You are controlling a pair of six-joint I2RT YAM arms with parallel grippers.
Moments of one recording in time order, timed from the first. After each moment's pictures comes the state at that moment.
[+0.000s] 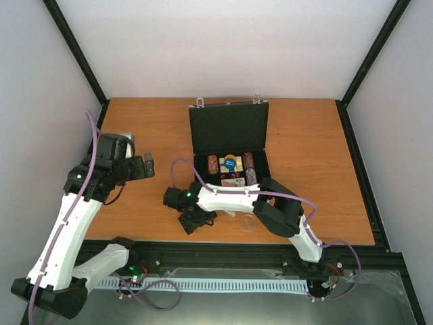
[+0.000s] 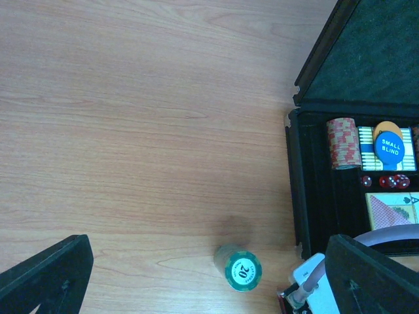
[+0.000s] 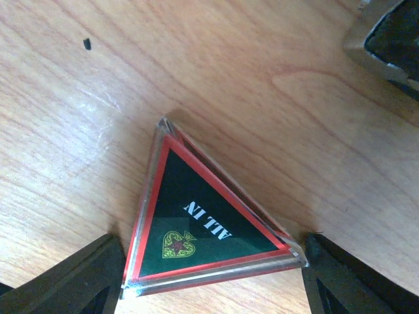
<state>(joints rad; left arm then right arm) -0.27 0.93 1.18 -1.11 -0.12 -0.40 1.23 2.12 1.58 -0.95 0.02 0.62</state>
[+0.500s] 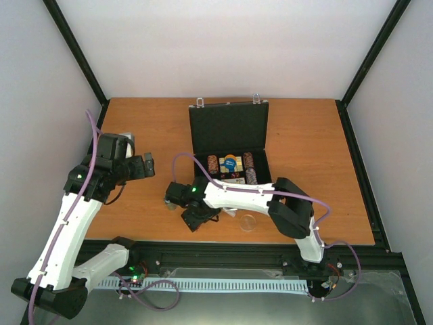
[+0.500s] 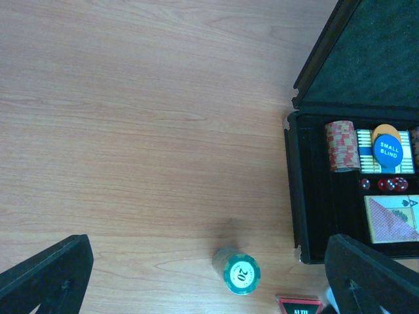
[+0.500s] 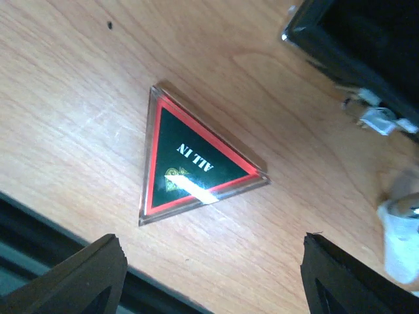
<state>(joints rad) -0.27 0.93 1.18 -1.11 -0.12 -0.40 1.23 2.04 1.58 -1.04 0.04 0.56</state>
